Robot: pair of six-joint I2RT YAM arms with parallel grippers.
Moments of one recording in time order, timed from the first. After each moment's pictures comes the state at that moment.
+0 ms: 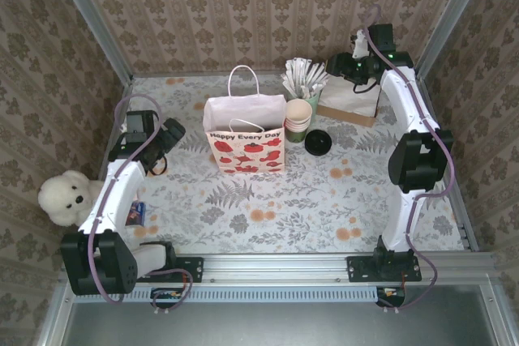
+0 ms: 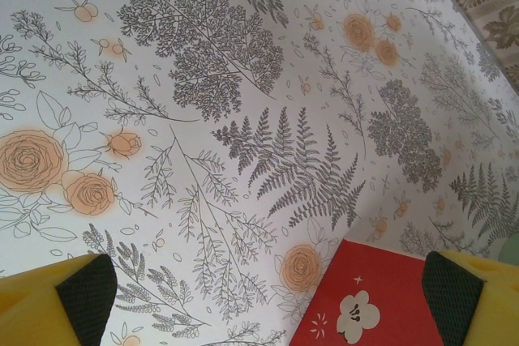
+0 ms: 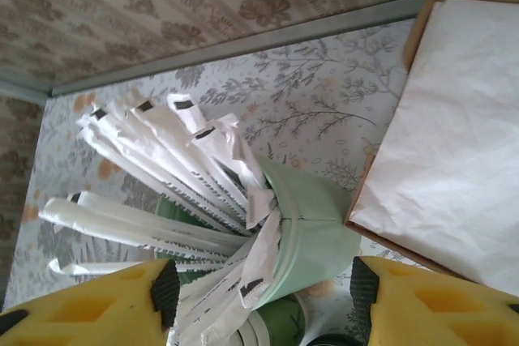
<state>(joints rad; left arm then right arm) -0.04 1.18 0.92 -0.57 0.02 -0.77 0.00 2.03 2.03 -0.81 -0.44 0.31</state>
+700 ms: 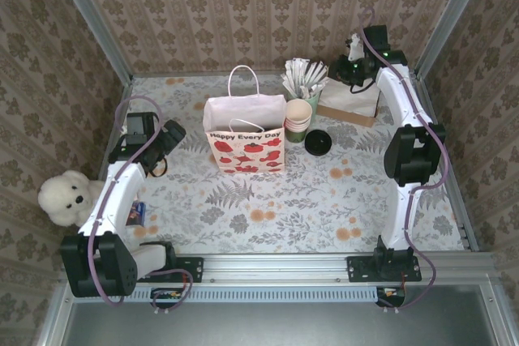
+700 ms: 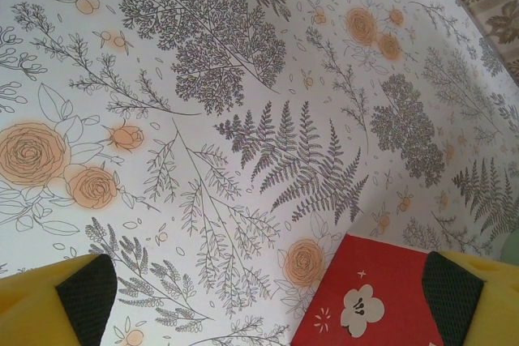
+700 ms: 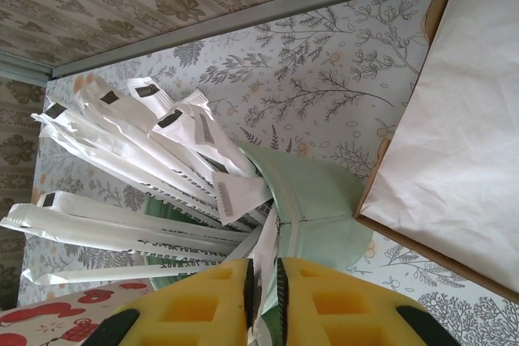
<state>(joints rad) -0.04 1.17 0.90 -0.57 0.02 -0.77 0.00 2.11 2.10 -0.85 -0.48 0.31</state>
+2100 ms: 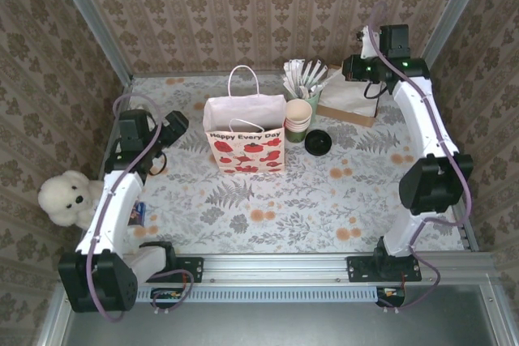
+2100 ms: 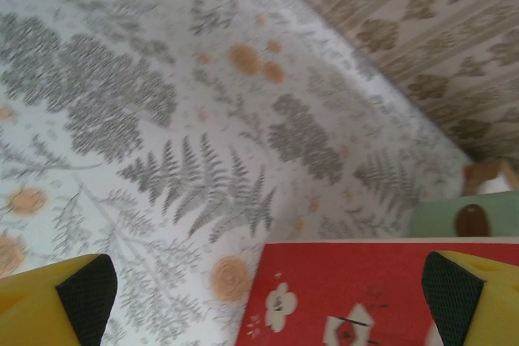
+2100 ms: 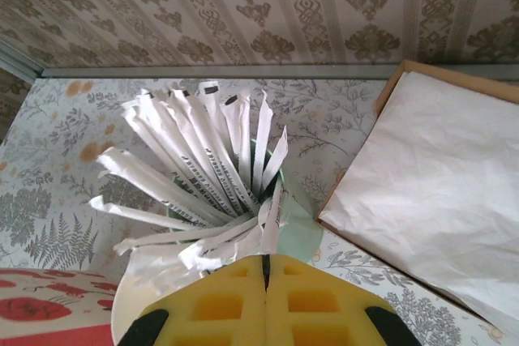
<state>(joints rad) -0.04 1.07 0.88 -0.40 0.17 -0.67 0.00 1.75 1.84 -0.75 -0.36 0.11</state>
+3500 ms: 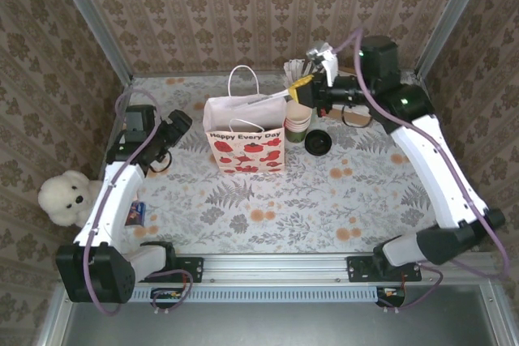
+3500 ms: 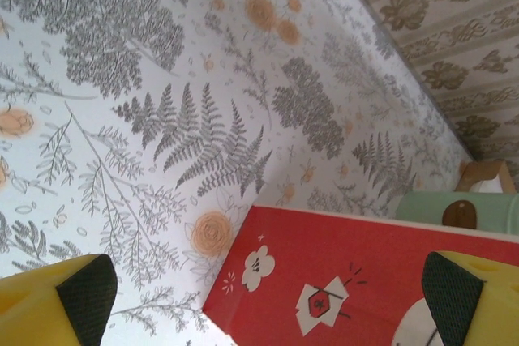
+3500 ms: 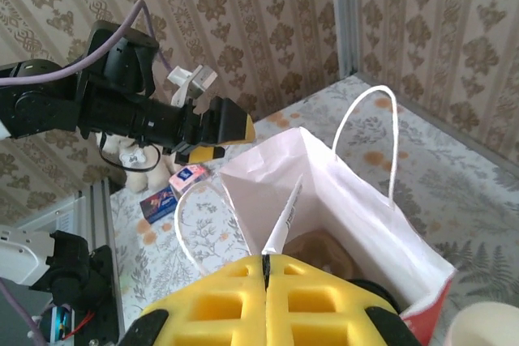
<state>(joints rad) -0.09 1.14 0.97 -0.58 0.14 -0.85 0.37 1.44 1.76 -0.74 -0.73 -0.09</state>
